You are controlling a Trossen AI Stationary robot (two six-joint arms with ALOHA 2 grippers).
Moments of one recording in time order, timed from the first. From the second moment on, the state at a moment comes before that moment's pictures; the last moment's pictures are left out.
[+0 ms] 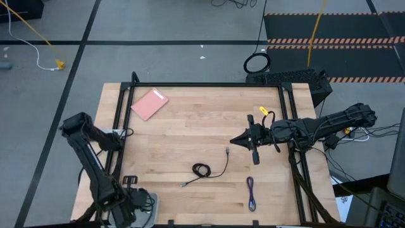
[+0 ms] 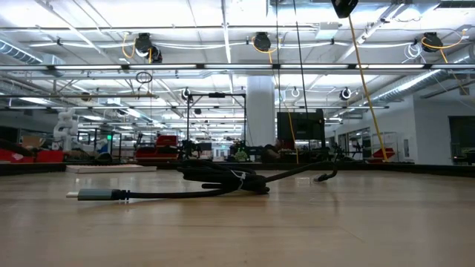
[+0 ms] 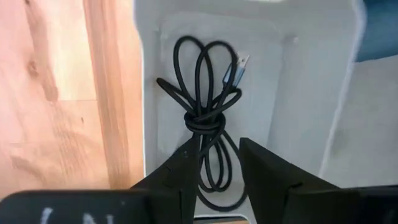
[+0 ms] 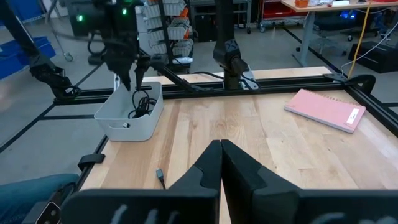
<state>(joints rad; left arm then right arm) -1.01 1.60 1.29 -1.08 0.04 -1.03 0.23 0.99 0.78 -0.04 0.16 0.17</state>
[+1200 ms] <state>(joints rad) -0.84 1.20 1.29 -1.47 -0.11 -0.86 0.23 0.99 0.76 -0.07 0.14 0.21</state>
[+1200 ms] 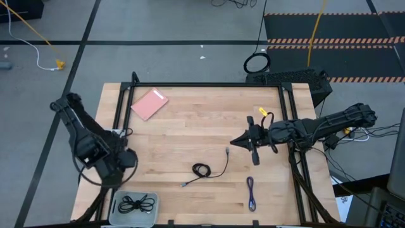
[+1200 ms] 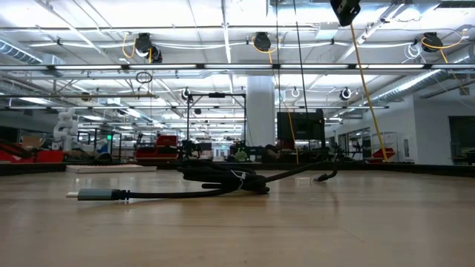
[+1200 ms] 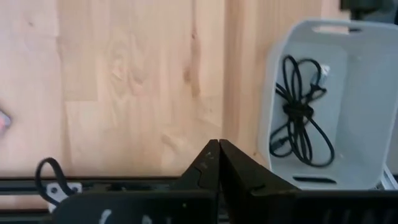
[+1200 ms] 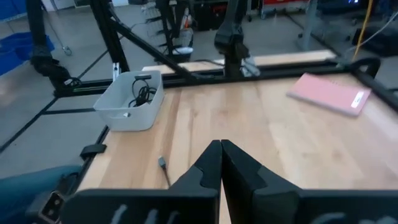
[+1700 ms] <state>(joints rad) -0.61 1.21 1.29 -1.45 -0.30 -0.71 0.33 0.99 0.76 -0.20 0.14 0.31</state>
